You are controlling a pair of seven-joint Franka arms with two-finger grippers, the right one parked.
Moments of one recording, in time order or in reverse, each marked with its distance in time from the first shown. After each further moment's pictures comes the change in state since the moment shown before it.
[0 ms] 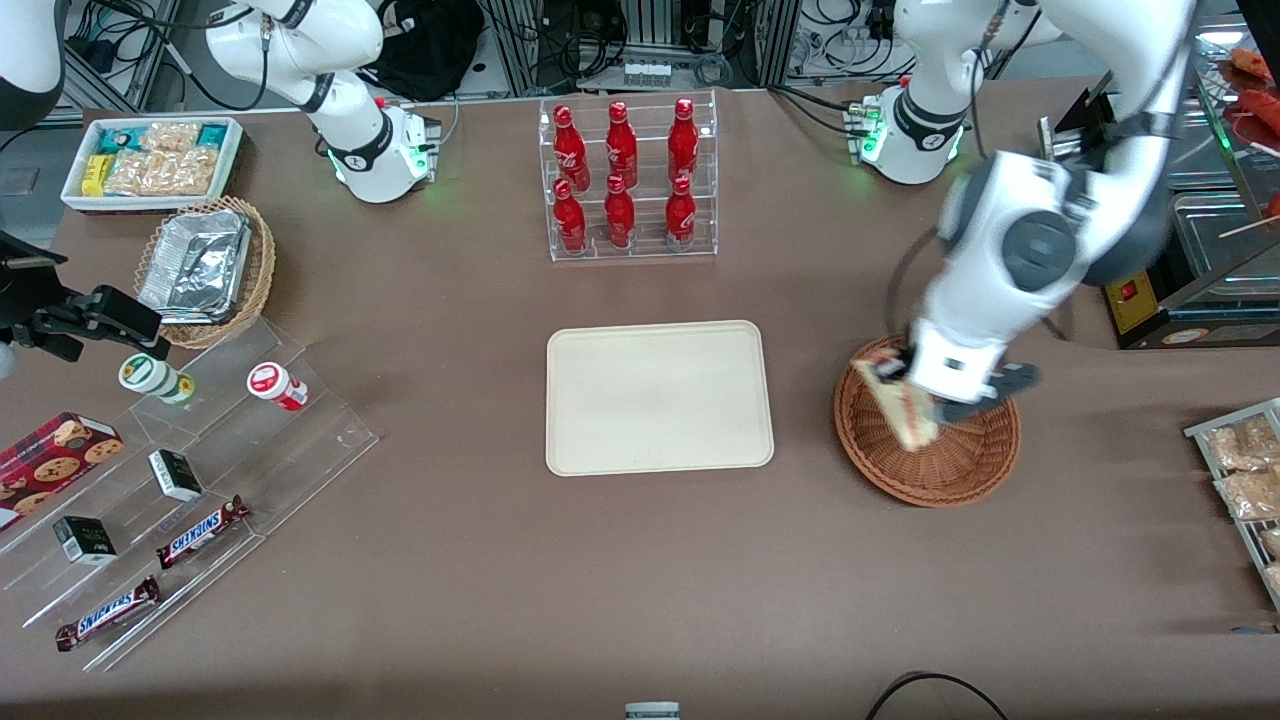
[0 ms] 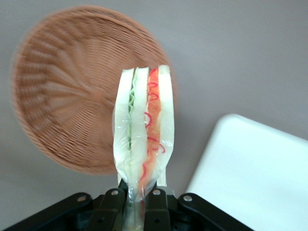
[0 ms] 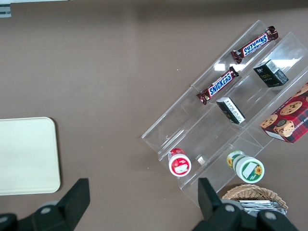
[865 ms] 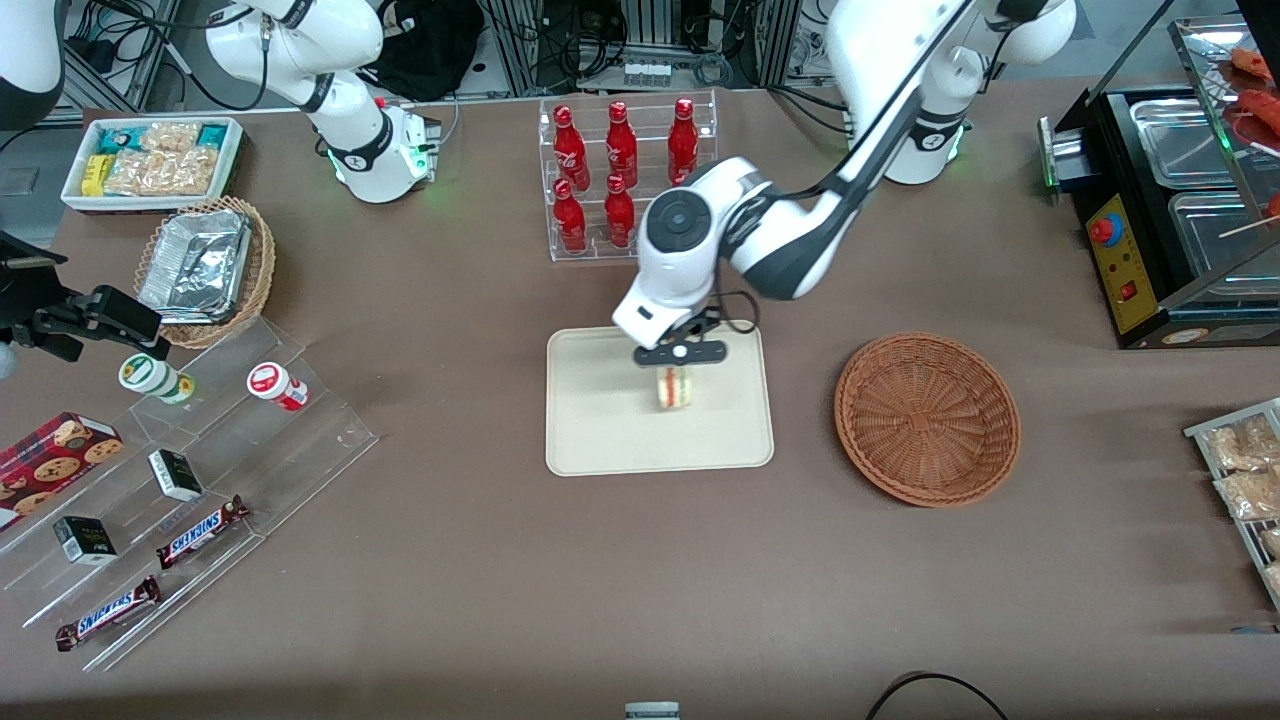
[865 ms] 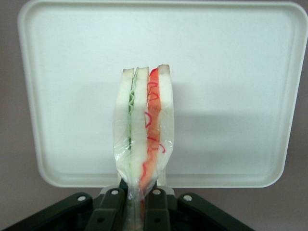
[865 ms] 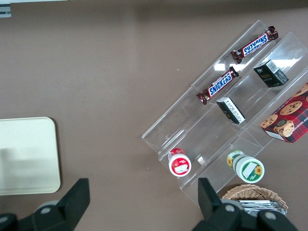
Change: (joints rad) arm -0.435 0.371 0.001 0.205 0.063 0.175 -0.134
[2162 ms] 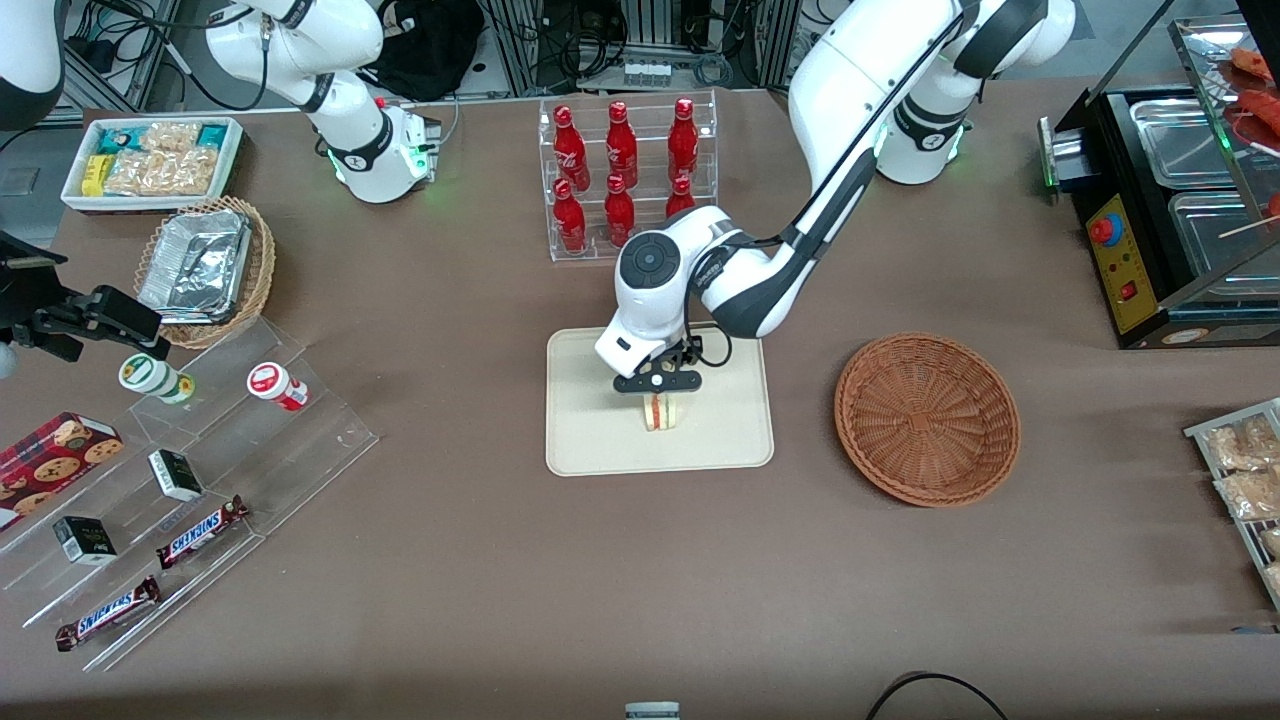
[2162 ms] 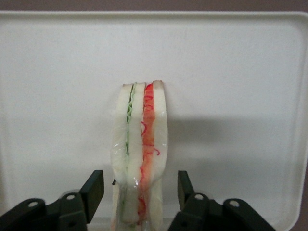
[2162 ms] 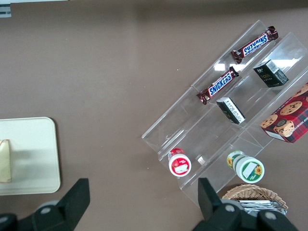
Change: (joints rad) arm -0.018 0.114 0.019 0.110 0.084 0.032 -0.056
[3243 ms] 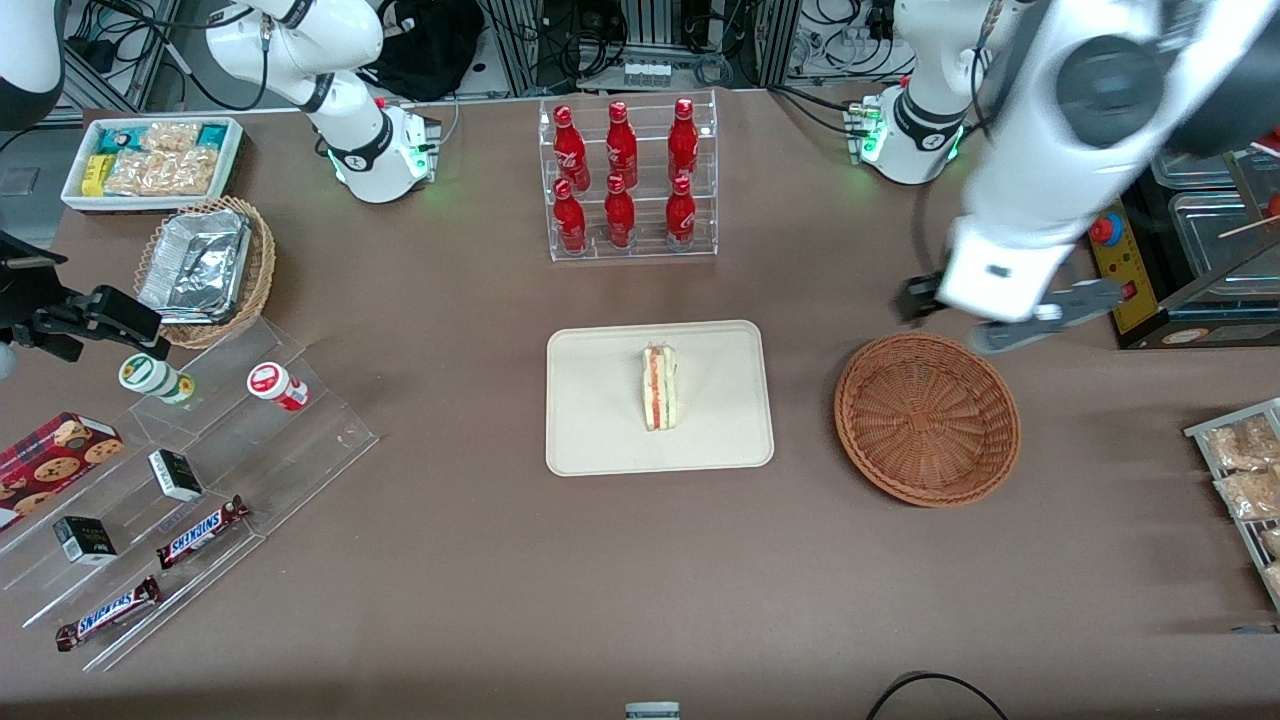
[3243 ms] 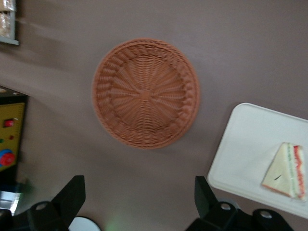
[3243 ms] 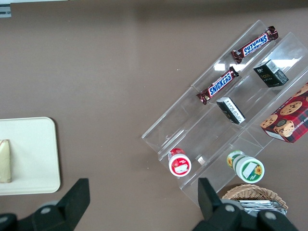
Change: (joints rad) arm 0.536 -0.591 0.016 0.010 -0.073 -0.701 0.359
